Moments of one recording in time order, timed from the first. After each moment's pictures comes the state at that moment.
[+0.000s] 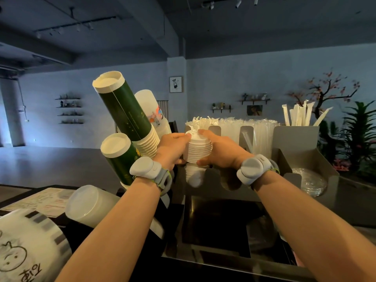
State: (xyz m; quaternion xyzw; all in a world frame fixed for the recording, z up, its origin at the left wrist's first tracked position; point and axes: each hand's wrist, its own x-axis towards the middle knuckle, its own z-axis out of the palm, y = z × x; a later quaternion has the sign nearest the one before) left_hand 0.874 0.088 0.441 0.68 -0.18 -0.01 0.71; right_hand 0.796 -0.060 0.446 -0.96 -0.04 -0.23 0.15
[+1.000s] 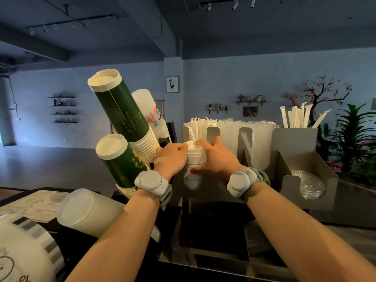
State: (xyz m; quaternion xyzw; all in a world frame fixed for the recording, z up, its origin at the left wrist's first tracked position) left_hand 0.889 0.086 0.416 0.87 -0.24 0.16 0.41; right_hand 0.824 -0.064 0.416 -0.96 0.03 -0.28 0.07
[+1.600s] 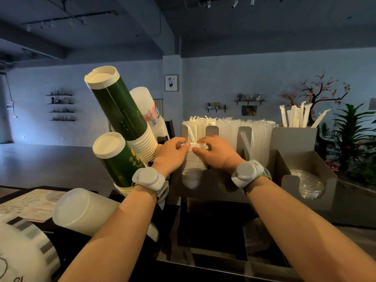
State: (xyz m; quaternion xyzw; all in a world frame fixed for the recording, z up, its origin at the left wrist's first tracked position) left_hand 0.904 0.084 0.414 0.82 -0.27 0.15 0.48; right_hand 0.823 -0.068 0.431 -0.94 0.03 -0.29 0.17
